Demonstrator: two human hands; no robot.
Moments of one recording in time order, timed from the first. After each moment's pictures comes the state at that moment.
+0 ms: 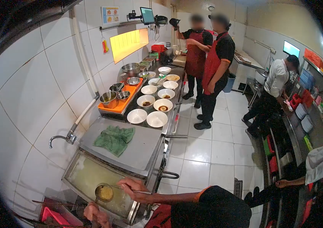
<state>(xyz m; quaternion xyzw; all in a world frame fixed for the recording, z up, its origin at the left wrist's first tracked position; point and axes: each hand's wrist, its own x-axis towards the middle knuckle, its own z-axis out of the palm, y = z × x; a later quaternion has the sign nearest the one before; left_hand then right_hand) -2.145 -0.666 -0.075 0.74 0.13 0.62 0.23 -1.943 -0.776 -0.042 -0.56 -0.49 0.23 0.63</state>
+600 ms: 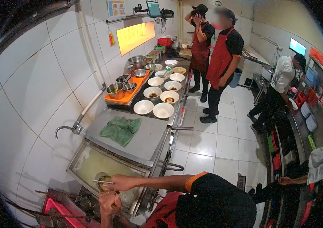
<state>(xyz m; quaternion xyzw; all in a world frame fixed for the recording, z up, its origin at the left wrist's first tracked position) -2.111 -0.695 0.002 0.89 -0.03 0.41 0.21 -1.959 -0.713 -0.021 -0.50 -0.64 0.48 0.33</state>
